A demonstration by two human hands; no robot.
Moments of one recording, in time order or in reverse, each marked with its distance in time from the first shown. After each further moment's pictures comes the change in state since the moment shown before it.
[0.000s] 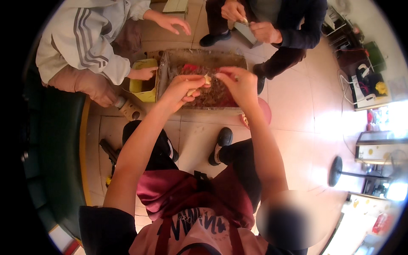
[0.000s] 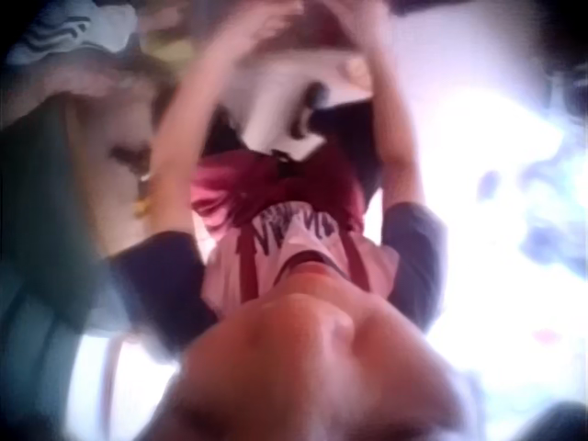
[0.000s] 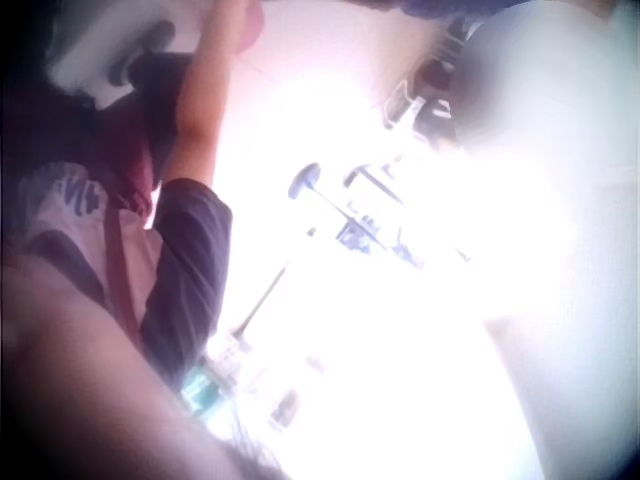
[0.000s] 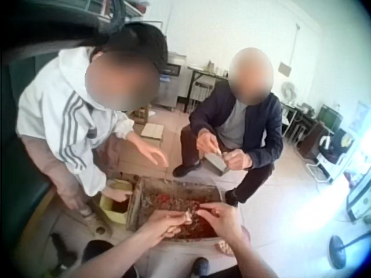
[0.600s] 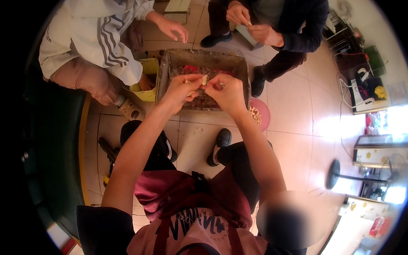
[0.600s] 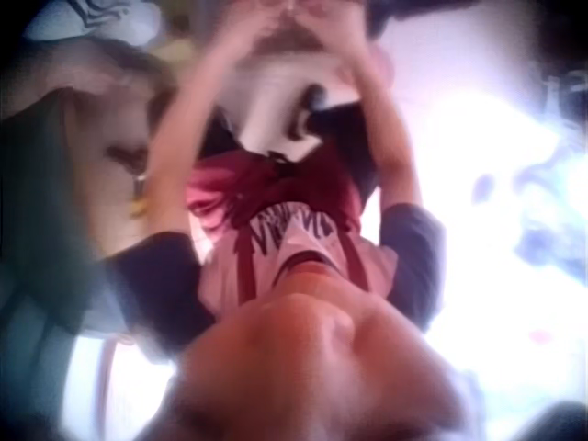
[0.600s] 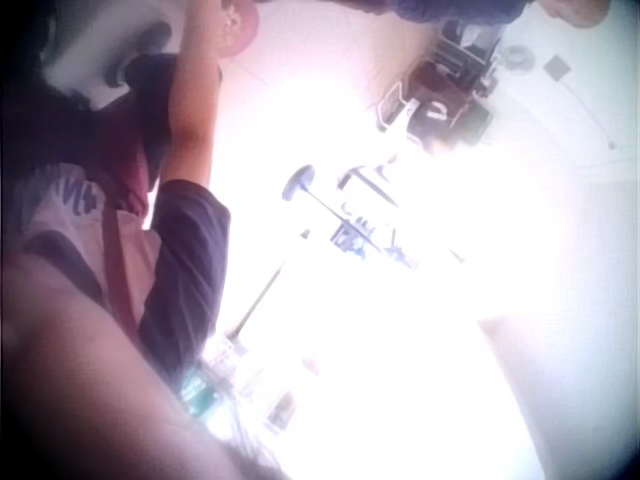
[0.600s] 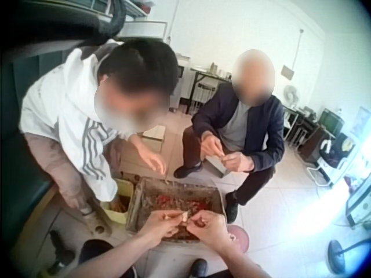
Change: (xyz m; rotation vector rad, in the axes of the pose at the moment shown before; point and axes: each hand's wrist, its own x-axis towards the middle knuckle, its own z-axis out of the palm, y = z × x) left_hand 0.001 -0.011 -0.002 0.080 0.129 0.115; right_hand -0.011 -0.003 0.027 0.143 -0.115 -0.034
